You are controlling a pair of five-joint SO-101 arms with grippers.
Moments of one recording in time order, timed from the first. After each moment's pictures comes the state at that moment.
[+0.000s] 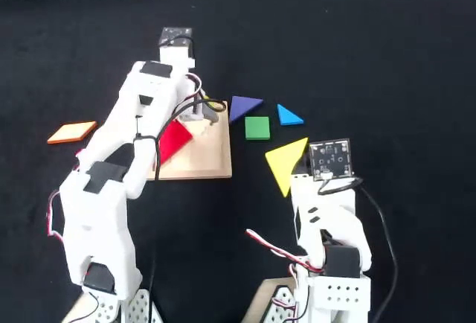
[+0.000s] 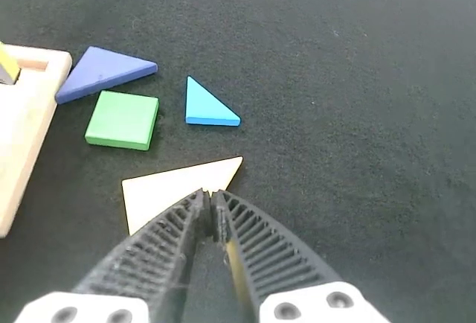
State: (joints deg) left arm 7.7 30.0 -8.9 64.0 8.3; right arm 3.9 -103.3 96.6 48.9 11.6
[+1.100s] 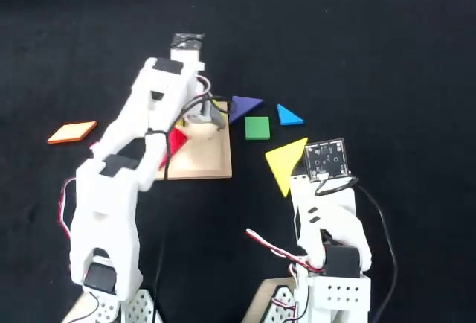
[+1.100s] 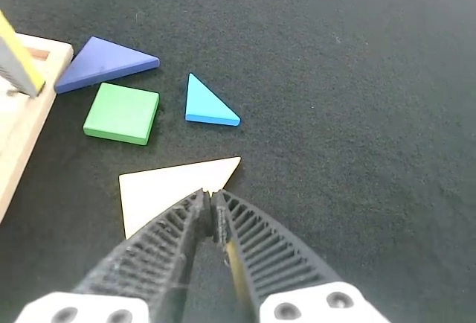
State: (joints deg) left arm 9.0 40.3 -20.9 71.3 8.5; right arm 3.9 -103.3 96.6 48.9 13.8
